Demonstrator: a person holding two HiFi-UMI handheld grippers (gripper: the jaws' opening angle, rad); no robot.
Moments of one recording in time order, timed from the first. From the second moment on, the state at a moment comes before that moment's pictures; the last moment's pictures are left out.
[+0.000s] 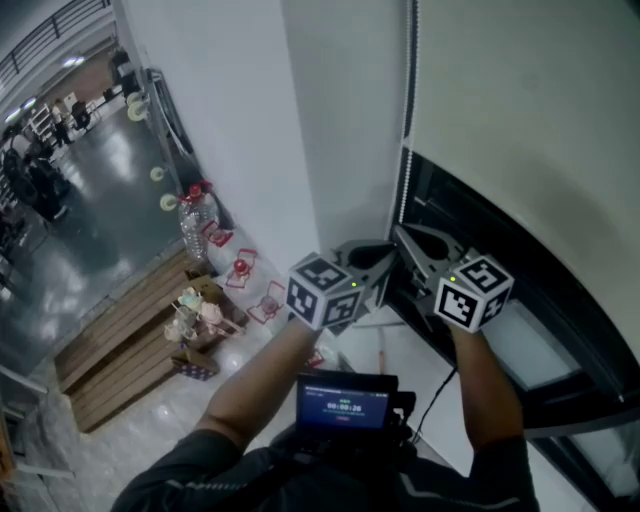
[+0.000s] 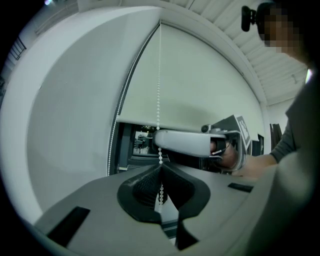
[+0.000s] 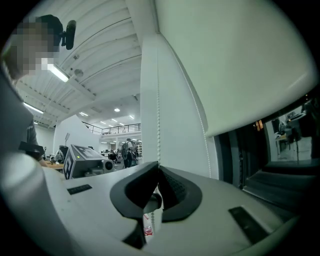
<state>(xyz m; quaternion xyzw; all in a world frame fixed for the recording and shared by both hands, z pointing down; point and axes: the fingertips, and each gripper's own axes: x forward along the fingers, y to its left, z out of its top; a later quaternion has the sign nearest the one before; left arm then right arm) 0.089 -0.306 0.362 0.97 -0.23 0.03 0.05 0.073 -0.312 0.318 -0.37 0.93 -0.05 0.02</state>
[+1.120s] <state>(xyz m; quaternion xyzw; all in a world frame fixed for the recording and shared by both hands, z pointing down) 0.078 -0.315 0.203 0.97 -0.21 -0.06 -0.03 0.061 -0.294 0.327 -0.35 0.93 -0.05 0.02</state>
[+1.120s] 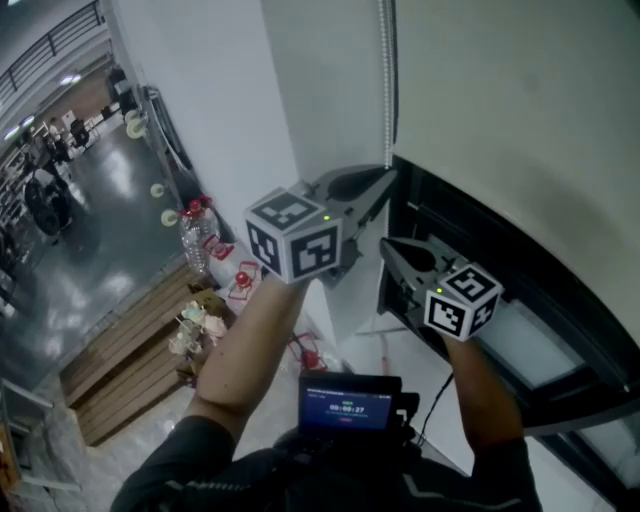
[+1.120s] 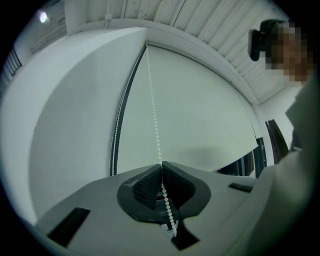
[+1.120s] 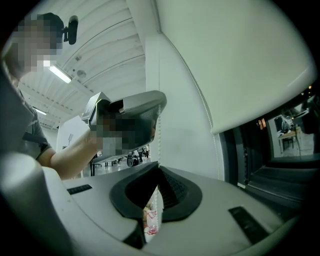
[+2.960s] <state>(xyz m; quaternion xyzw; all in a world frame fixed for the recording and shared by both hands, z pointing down) 0.090 -0.292 0.319 0.98 -0.21 0.00 0.01 0.086 -0.280 0.213 -0.33 0.94 0.05 0.06</state>
